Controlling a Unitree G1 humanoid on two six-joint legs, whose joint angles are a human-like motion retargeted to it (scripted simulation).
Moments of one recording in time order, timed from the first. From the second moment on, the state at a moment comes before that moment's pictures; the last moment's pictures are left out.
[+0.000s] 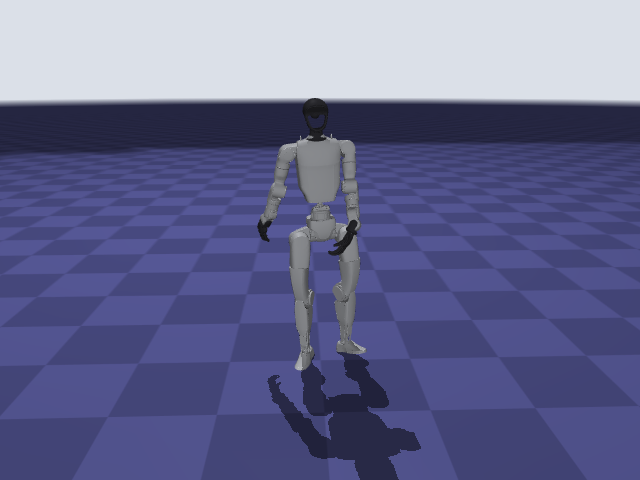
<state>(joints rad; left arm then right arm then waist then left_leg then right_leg) -0.37 -0.04 -0.01 1.34 0.30 0.16 -0.61 0.23 -0.29 0.02 1.70 -0.48 0.41 0.18 -0.09 0.00 -0.15 -0.02 0.08 0.48 0.02 -0.35 -0.13 -0.02 -0.11 -0.55 -0.01 0.08 0.04</state>
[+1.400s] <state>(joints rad) -0.02 0.05 0.32 1.70 0.05 0.17 -0.25 -0.06 -0.04 0.26 1.50 -0.62 0.02 0.10 -0.14 0.06 -0.18 0.04 0.12 0.63 -0.02 -0.36 -0.16 -0.12 -0.07 -0.40 0.03 0.11 0.03</state>
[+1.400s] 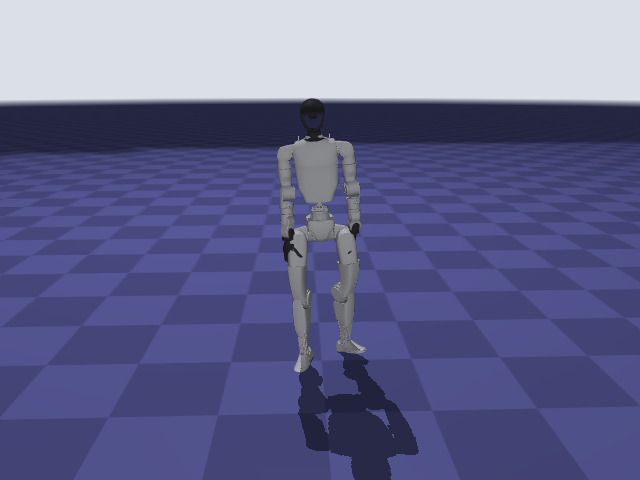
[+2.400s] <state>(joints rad) -0.03 0.06 0.25 1.70 0.12 0.11 -0.26 -0.06 -0.09 0.21 1.61 -0.62 0.07 0.07 -0.12 0.04 -0.18 0.04 0.11 0.57 -0.01 -0.35 -0.15 -0.06 -0.08 -0.45 0.02 0.09 0.03</state>
